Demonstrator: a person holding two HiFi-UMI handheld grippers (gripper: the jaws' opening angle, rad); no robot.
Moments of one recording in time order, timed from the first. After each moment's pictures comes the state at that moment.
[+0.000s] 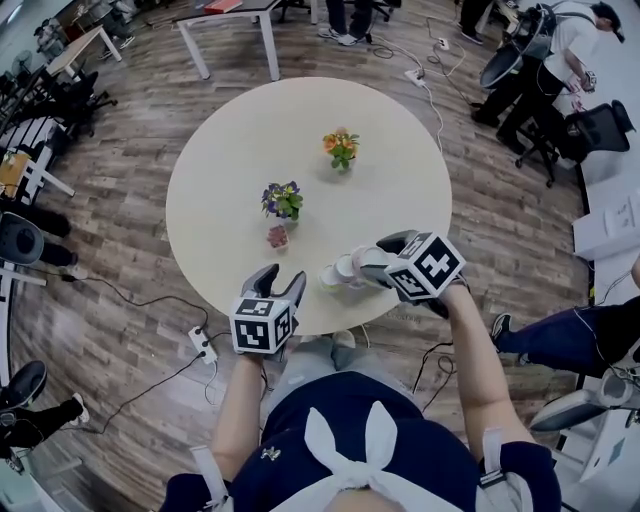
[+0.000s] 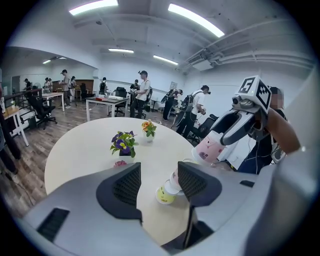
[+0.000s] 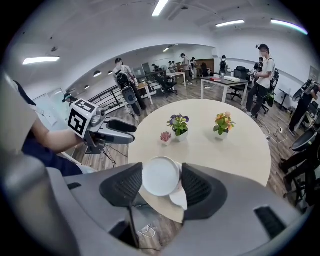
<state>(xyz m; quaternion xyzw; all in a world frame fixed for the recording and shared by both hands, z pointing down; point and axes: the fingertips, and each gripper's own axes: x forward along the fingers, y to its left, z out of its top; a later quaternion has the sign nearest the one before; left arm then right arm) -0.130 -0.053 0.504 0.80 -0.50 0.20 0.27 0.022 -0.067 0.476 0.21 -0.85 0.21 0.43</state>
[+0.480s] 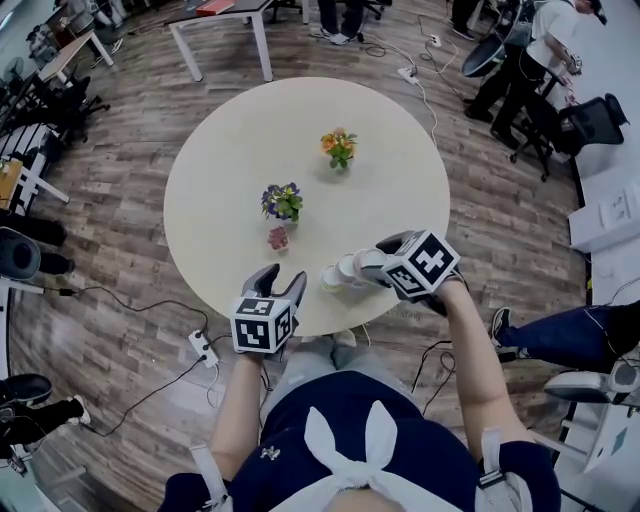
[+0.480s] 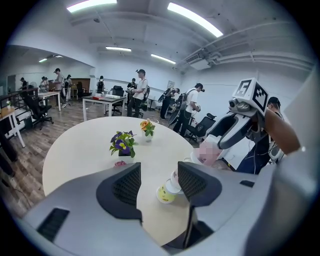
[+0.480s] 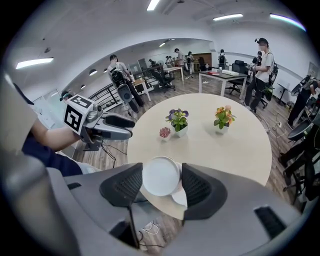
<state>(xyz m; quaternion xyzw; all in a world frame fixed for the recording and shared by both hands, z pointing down) -0.135 -0.055 0.504 0.81 -0.48 0.20 0.27 0.018 -0.066 0.485 0.22 -0.84 0.23 0.45</state>
